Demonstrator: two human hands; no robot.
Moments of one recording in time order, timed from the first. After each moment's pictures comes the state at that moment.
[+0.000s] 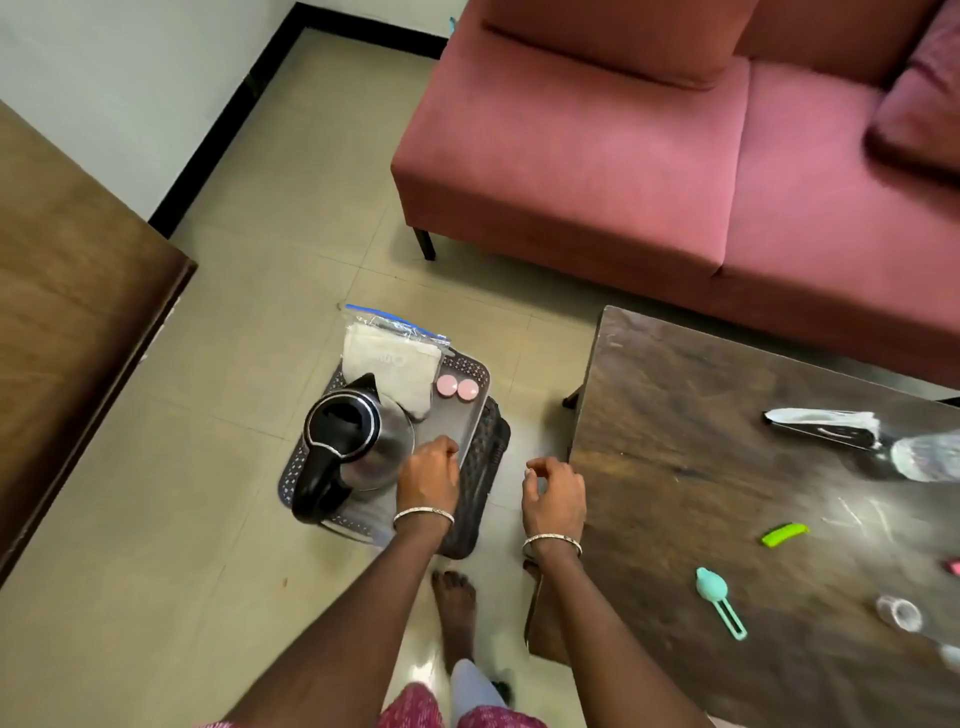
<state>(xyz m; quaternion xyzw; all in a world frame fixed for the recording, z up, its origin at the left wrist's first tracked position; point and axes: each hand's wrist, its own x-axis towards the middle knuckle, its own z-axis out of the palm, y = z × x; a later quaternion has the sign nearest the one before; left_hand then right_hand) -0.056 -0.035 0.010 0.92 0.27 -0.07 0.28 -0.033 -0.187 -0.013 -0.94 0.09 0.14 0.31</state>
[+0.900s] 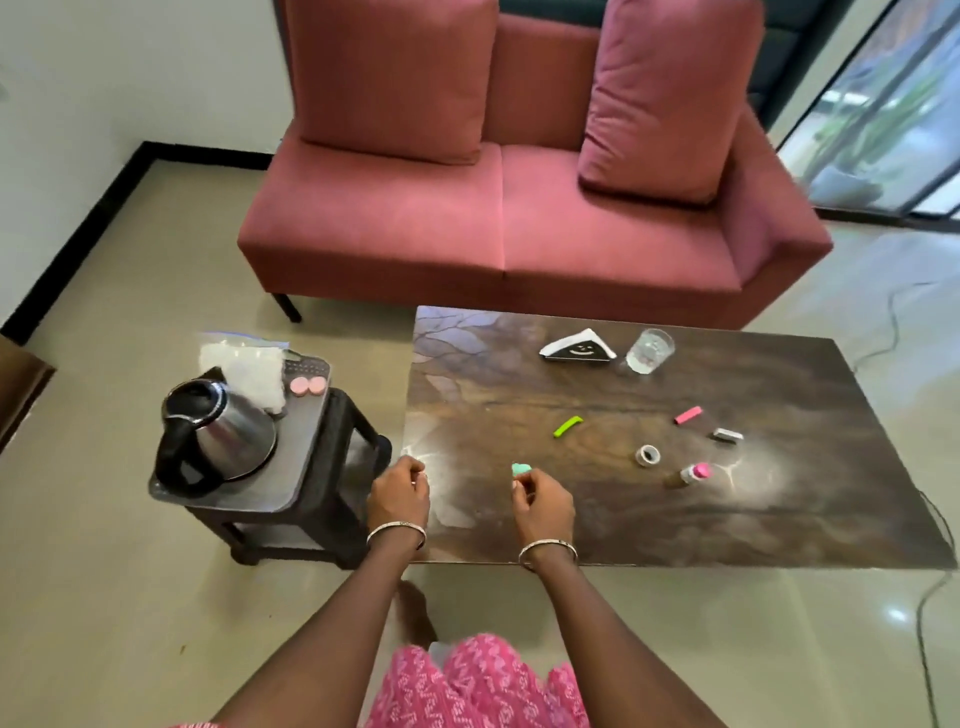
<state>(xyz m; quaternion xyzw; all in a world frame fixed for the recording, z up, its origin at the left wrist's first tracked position) -0.198 -0.266 0.114 0.90 0.22 -0.03 0.37 -0.203 -0.448 0.115 -0.91 0.19 0.05 0.36</state>
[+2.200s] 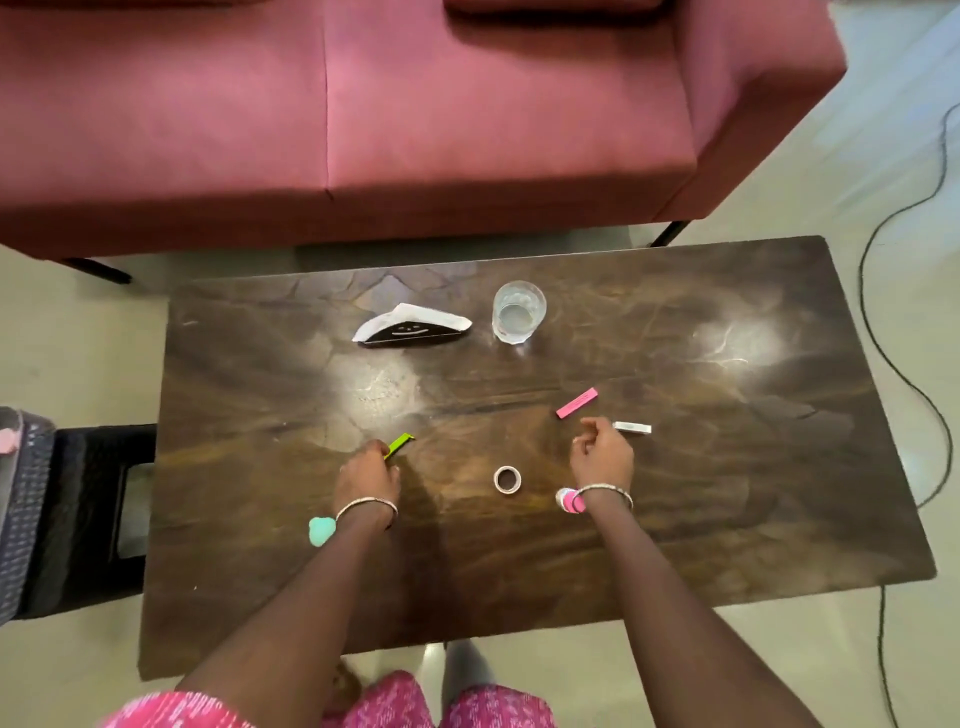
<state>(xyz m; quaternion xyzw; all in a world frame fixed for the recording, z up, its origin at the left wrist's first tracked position) 0.021 -0.585 -0.030 0.93 0.18 -0.25 0.18 0.024 -0.866 -0.030 -0.86 0.35 0.11 0.35</state>
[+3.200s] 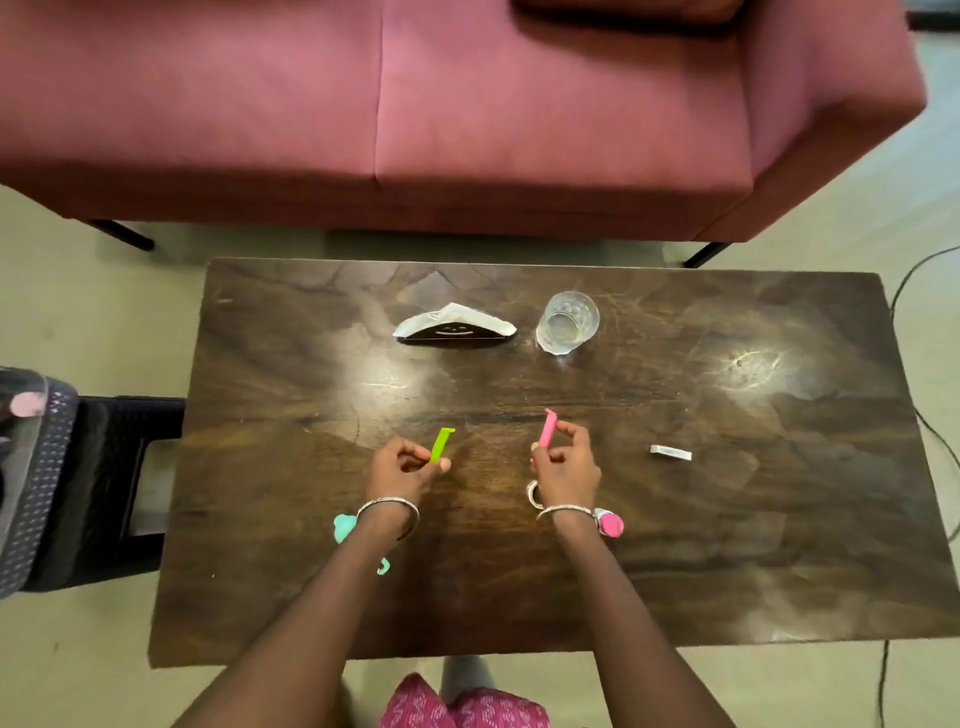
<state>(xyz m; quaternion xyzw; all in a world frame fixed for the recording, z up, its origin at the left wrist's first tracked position) 0.022 -0.564 -0.047 0.72 0.35 -0.18 0.57 0.030 -0.765 -0.023 -0.81 0.35 0.12 0.45</state>
